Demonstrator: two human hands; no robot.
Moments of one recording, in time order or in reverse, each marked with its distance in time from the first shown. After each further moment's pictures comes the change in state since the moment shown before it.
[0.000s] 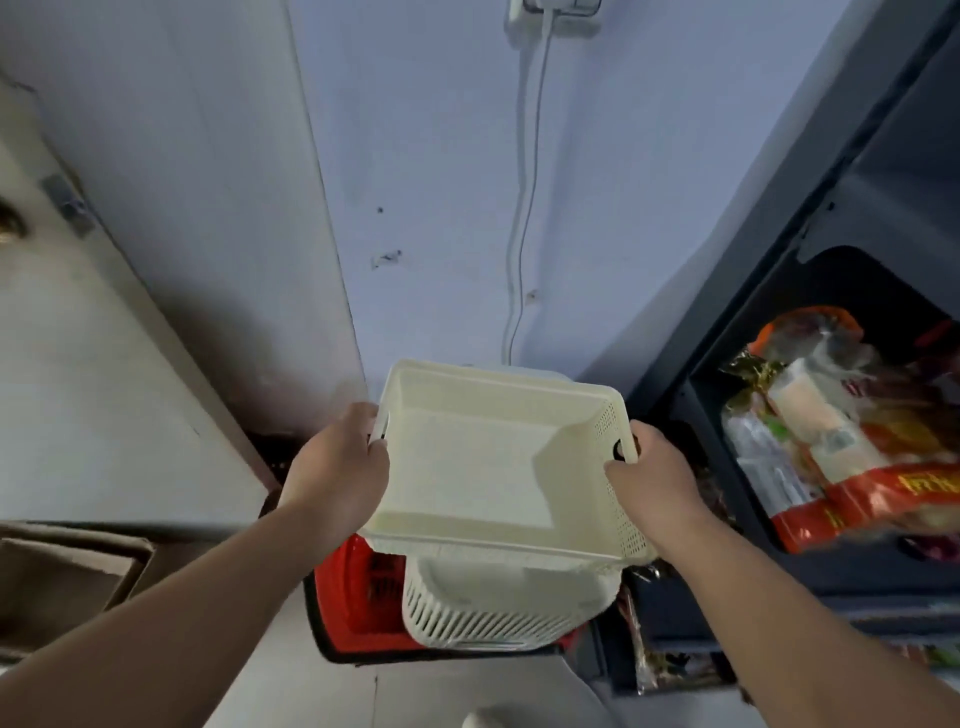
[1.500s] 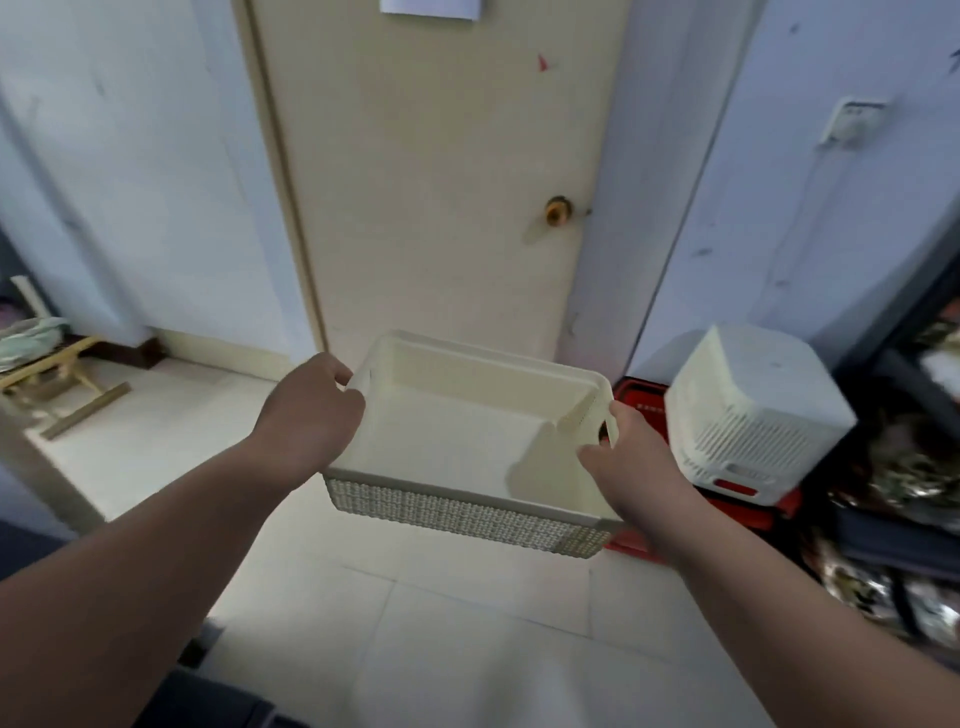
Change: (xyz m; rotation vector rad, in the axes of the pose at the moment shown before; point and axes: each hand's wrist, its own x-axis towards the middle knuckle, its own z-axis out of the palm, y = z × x) left_hand -0.502 -0.415 -0.417 -0.131 0.359 -0.227; right_hand -0.673 -0.130 0.278 0.062 -0.234 -0.405
